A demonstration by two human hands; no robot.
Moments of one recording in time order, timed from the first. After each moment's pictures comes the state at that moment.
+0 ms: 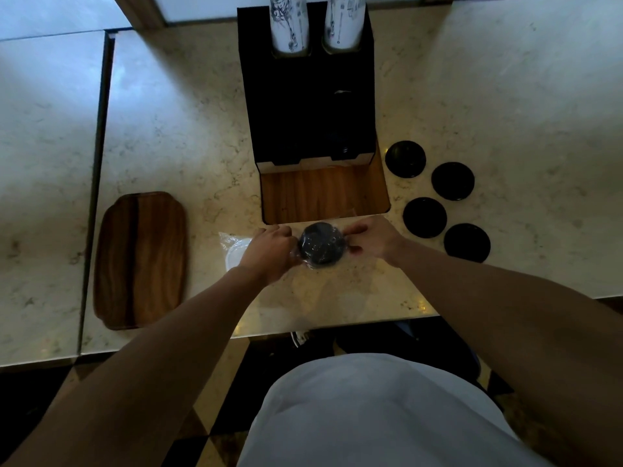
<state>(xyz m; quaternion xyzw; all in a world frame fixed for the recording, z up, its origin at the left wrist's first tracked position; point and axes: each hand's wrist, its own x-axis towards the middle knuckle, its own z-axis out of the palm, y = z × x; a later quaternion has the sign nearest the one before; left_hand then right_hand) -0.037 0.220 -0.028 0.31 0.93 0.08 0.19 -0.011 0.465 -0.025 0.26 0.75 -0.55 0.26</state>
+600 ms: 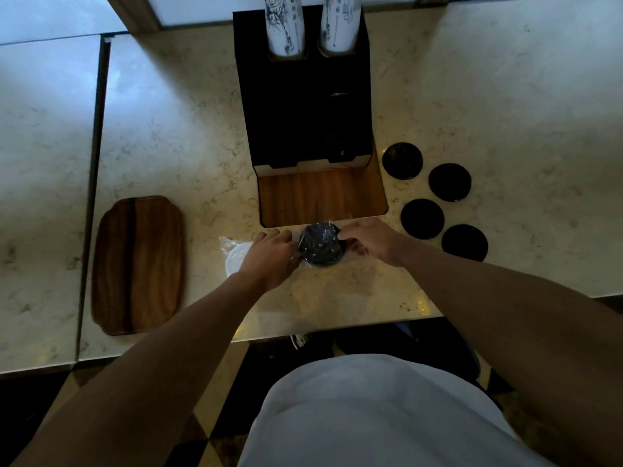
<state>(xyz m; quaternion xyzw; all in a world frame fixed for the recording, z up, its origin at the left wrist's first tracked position) -0.034 0.222 -0.033 0.32 0.93 0.04 0.17 -0.016 0.468 -0.023 0.25 0.70 -0.59 0.32</state>
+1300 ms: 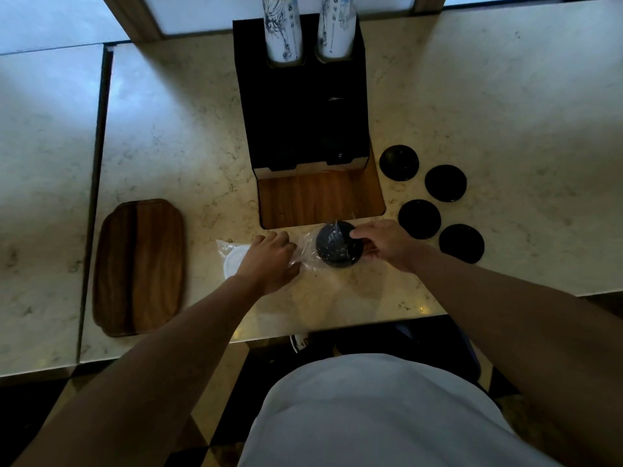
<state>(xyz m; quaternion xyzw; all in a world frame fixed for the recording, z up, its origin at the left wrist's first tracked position) -0.030 0.216 -0.034 0.33 0.93 0.02 0.16 0.002 0.488 -0.016 0.30 0.65 -0.65 0.26</state>
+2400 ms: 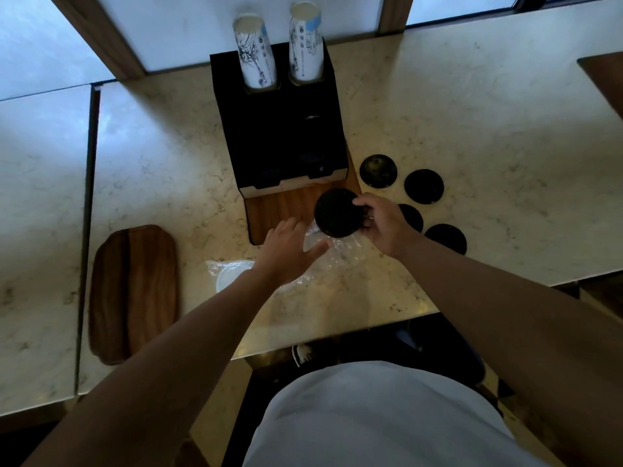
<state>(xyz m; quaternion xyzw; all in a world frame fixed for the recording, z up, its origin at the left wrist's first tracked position) -0.046 0.277 -0.007 0.27 0.94 0.16 0.14 -0.021 0.493 0.021 0.35 0.51 -0.79 0.07</state>
